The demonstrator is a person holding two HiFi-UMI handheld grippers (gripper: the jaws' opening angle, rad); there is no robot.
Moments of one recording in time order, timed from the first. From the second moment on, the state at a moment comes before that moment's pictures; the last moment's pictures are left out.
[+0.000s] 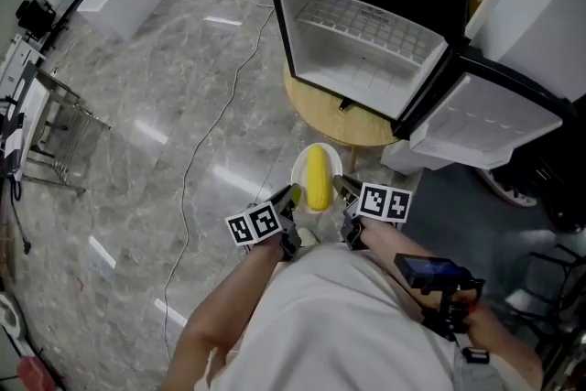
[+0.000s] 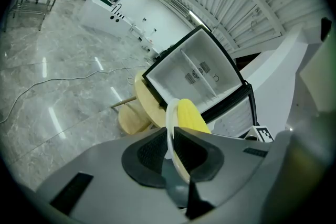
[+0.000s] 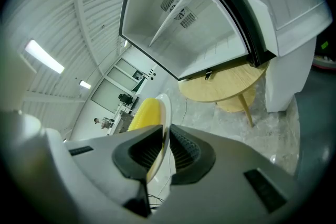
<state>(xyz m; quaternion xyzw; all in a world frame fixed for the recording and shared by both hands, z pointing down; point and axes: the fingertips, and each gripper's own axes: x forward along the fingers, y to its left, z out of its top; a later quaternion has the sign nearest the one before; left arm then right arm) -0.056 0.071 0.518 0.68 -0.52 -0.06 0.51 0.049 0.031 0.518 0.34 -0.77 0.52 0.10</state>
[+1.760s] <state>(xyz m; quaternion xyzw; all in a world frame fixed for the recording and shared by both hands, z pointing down) -0.119 -0.068 0.534 0.70 -0.49 -0.04 0.52 -0.011 -0.099 0.540 0.38 -0.75 0.53 0.09</state>
